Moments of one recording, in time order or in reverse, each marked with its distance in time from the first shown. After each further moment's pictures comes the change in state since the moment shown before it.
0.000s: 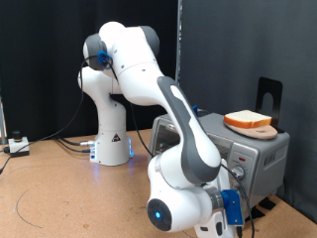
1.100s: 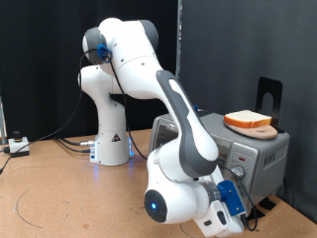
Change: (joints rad) arm -0.010 -0.036 0.005 -0.048 0.027 0.043 -0.291
